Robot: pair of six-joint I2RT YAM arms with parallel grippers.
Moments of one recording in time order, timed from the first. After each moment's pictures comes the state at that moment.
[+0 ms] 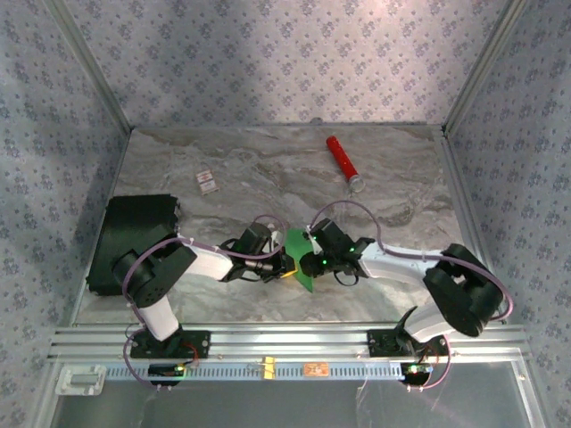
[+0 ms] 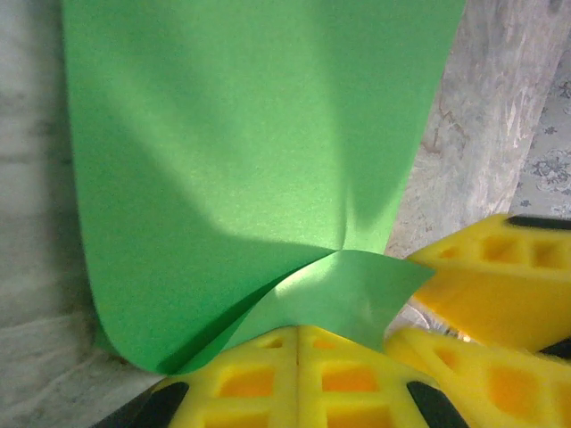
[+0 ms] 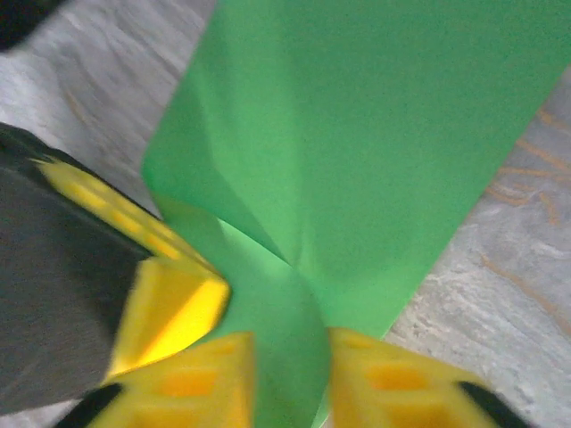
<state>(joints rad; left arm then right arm) -0.83 1.72 0.58 0.38 0.48 -1.17 0.79 1.43 0.65 -0.20 -0.14 0.42</state>
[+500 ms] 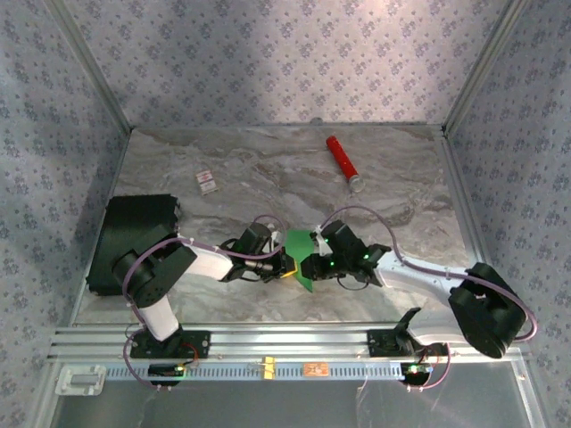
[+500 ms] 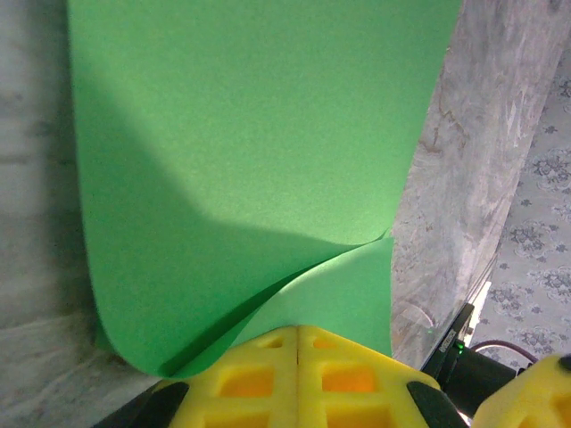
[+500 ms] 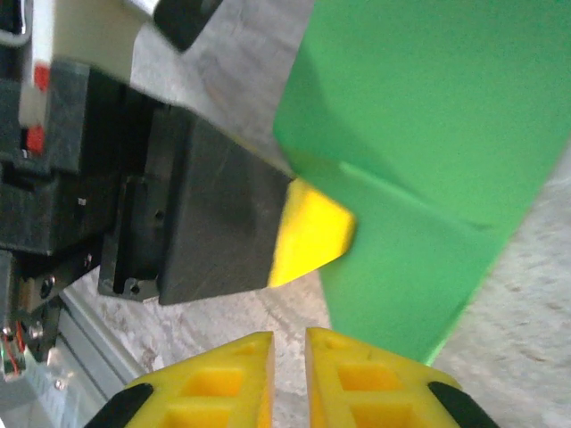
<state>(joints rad) -0.83 1.72 0.58 0.38 0.48 -1.17 0.80 1.29 0.57 -0.16 -0.35 0.65</state>
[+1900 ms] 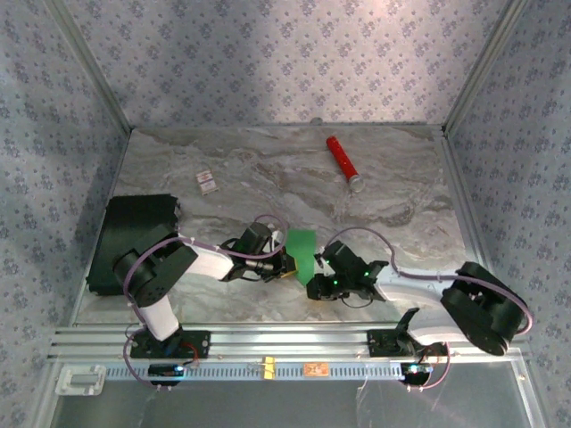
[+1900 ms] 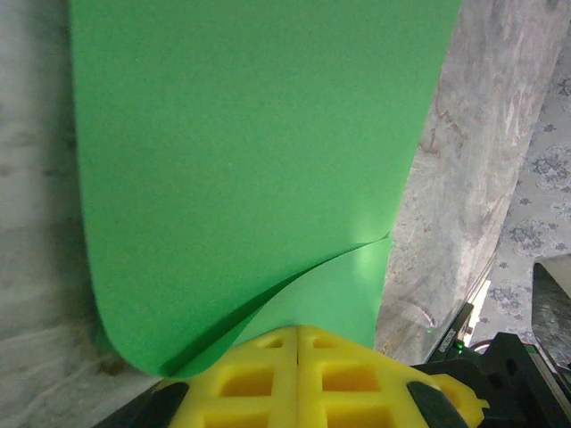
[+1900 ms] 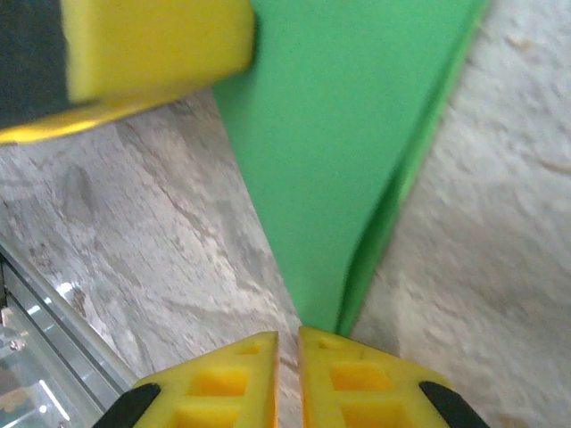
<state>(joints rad) -0.83 1.73 0.59 0.39 0.48 -1.16 0.86 1.28 0.39 -0.09 -0.36 0.77</state>
